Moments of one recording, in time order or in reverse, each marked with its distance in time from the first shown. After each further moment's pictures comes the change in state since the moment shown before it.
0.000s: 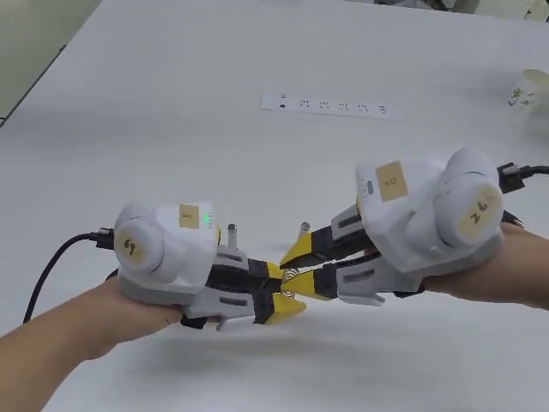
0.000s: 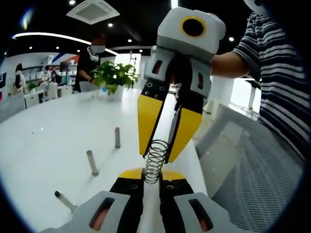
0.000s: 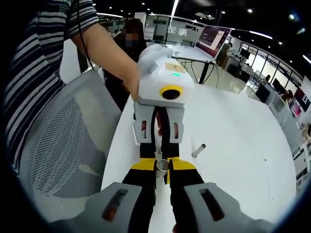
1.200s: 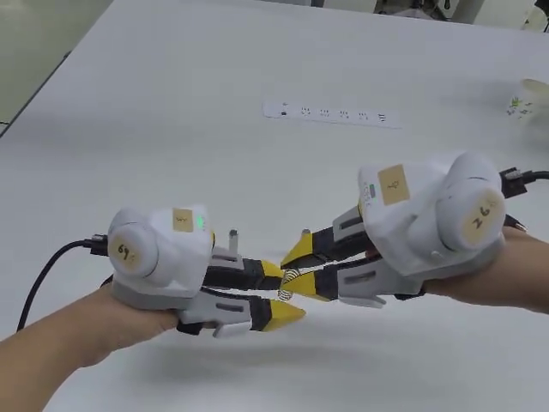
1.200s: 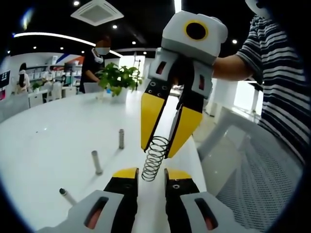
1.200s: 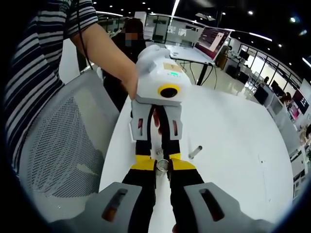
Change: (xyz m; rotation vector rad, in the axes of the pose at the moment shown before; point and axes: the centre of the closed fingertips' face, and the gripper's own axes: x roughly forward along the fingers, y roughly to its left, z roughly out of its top) left arm -0.008 0.003 0.003 -0.015 -0.021 0.034; right arm -0.003 -0.003 0.004 -0.015 0.001 -0.022
